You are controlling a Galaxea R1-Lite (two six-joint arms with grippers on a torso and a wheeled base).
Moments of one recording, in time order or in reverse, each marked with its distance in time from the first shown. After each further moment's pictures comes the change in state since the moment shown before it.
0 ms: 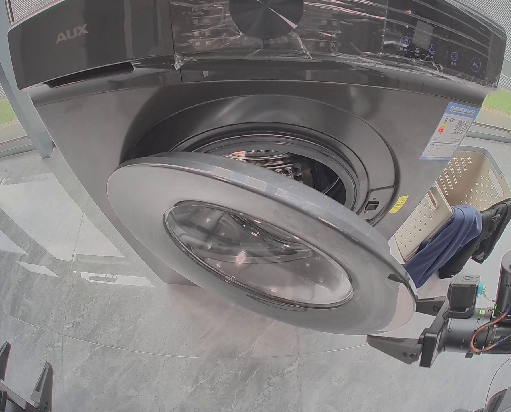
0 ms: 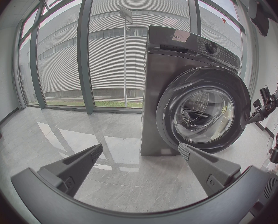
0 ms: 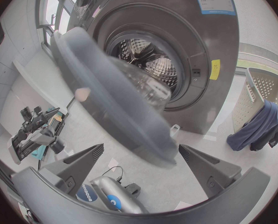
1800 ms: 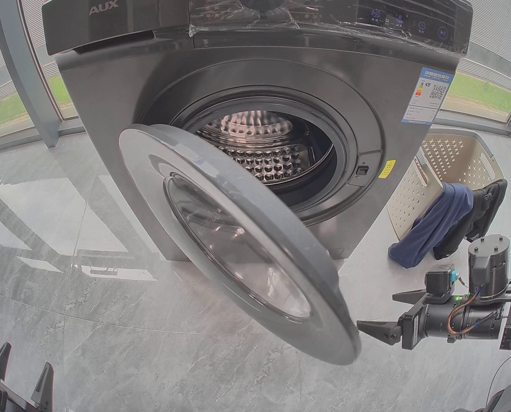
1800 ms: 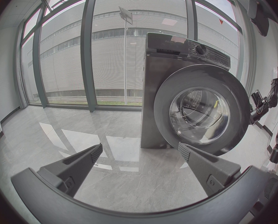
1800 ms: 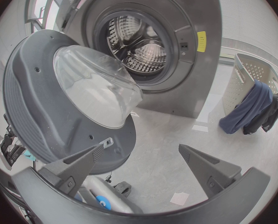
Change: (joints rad) left arm -0.001 0.000 0.000 0.000 0.000 0.000; right arm -0.107 0.188 -0.086 0.001 0.001 -0.042
